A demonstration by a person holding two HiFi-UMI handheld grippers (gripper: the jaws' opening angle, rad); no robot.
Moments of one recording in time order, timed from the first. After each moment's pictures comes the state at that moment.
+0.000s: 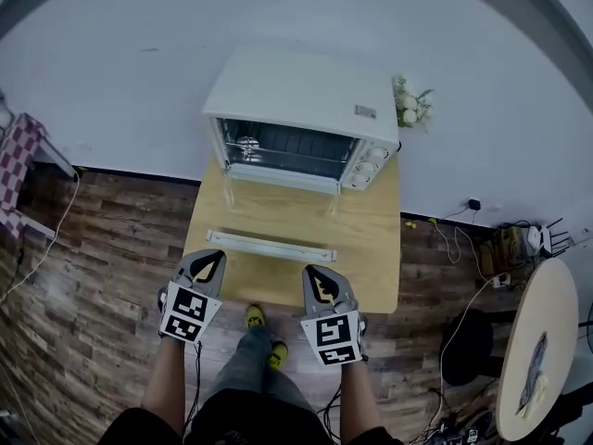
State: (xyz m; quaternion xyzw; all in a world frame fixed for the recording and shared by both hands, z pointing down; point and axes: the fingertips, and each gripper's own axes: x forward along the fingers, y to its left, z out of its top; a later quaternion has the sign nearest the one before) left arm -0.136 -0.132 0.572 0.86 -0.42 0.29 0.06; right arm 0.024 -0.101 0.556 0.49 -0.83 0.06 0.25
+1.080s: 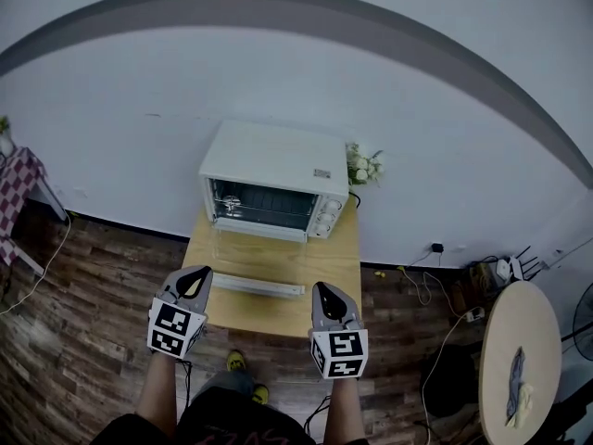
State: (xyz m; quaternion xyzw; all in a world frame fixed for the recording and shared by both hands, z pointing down) left arm -0.127 -0.113 0.430 0.88 -0.45 0.18 0.01; right arm 0.091 -0.076 0.420 0.59 -0.79 0.05 0.12
